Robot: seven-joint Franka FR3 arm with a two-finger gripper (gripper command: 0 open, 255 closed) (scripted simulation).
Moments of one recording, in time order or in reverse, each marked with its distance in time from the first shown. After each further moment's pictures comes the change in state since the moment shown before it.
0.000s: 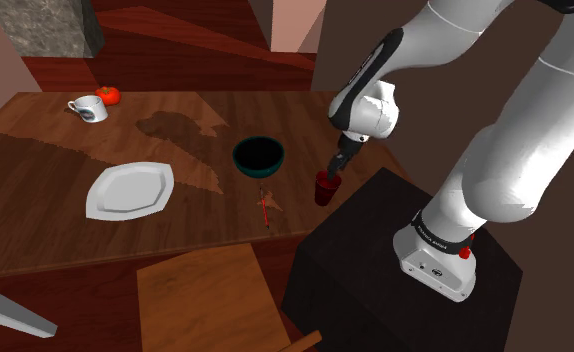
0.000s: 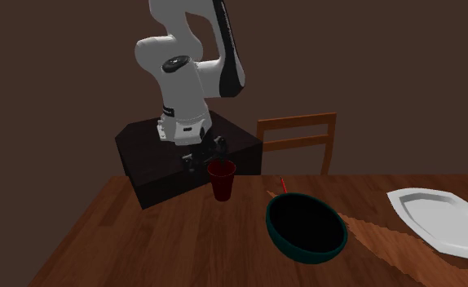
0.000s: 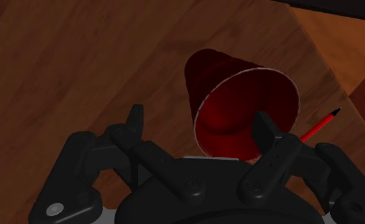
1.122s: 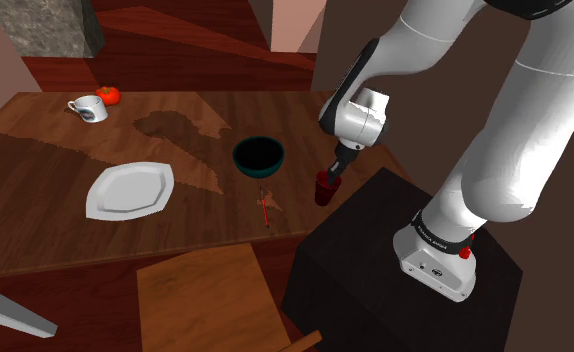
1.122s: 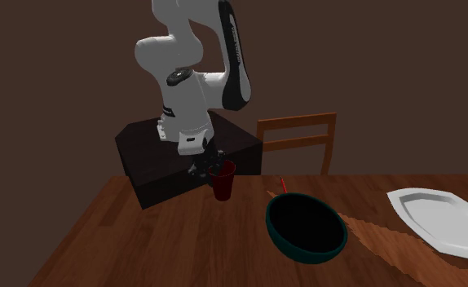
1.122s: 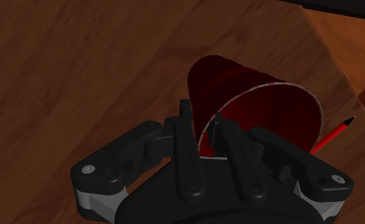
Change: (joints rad) arm -0.022 0.130 0.084 0.058 0.268 0.037 -0.205
